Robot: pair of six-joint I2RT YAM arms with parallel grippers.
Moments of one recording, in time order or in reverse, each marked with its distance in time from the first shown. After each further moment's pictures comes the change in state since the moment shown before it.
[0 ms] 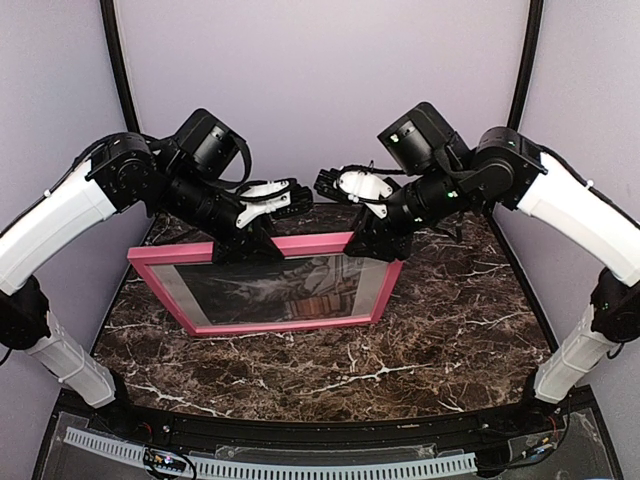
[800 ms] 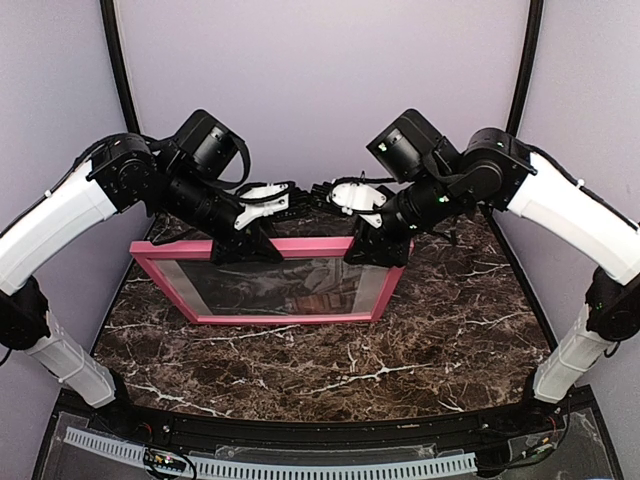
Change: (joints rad) left arm 0.020 -0.003 -0.010 0.001 0.031 0.064; right arm 0.009 0.039 0.026 -0.056 0.008 -0.045
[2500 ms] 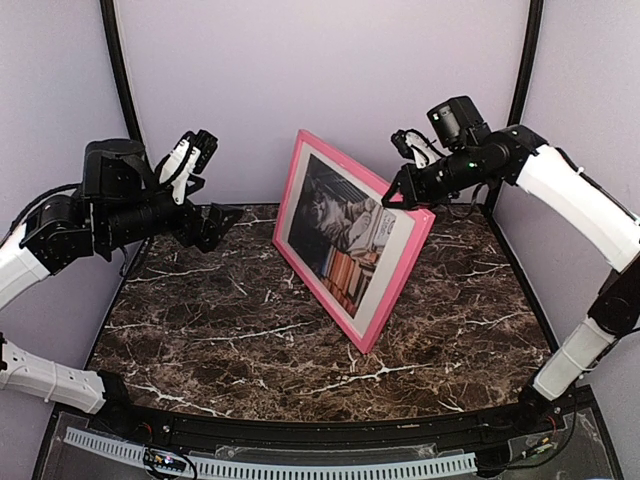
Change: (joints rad) left arm 0.032 -0.441 -0.466 0.549 -0.510 -0.428; right arm -0.407 -0.030 -0.072 0.143 -0.230 0.600
